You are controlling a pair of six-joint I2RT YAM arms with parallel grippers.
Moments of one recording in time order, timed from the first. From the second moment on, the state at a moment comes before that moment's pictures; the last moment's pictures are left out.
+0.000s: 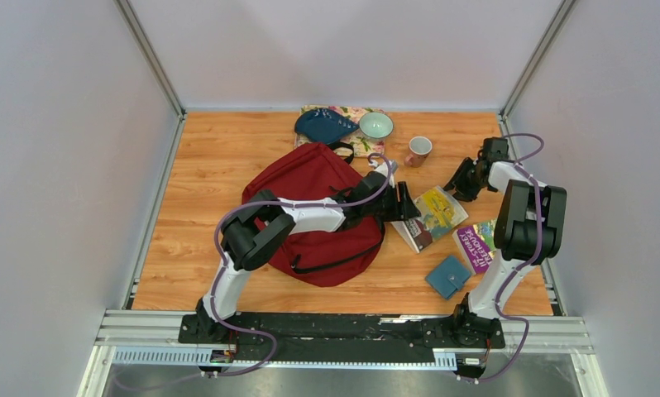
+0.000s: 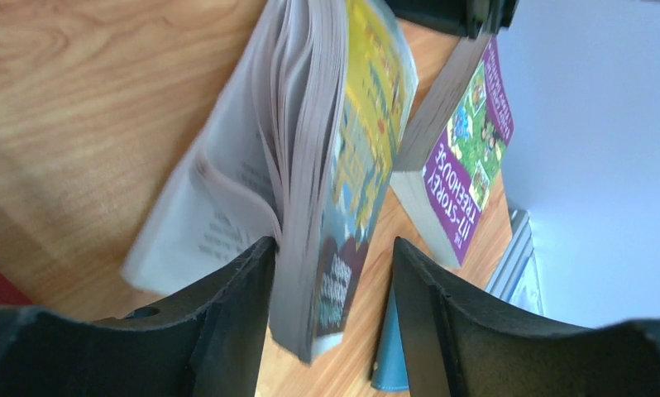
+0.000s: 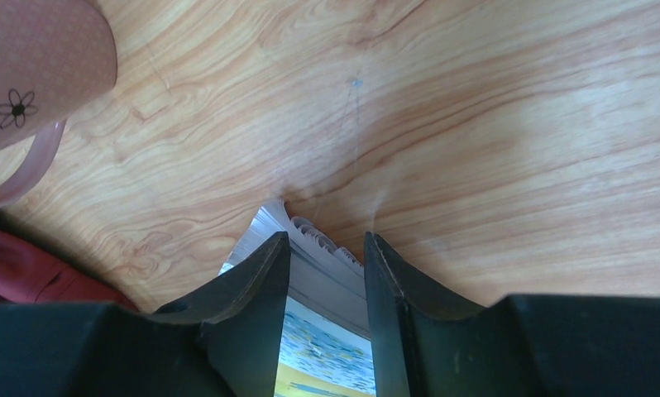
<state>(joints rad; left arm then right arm) -0.95 2.12 1.37 0.29 0.16 -0.88 -0.21 1.87 1.20 -0.42 -0.26 0.45</state>
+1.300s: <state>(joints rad) -0.91 2.17 1.58 -0.02 0.35 -0.52 -0.19 1.21 0.79 -0.54 -0.26 0.55</state>
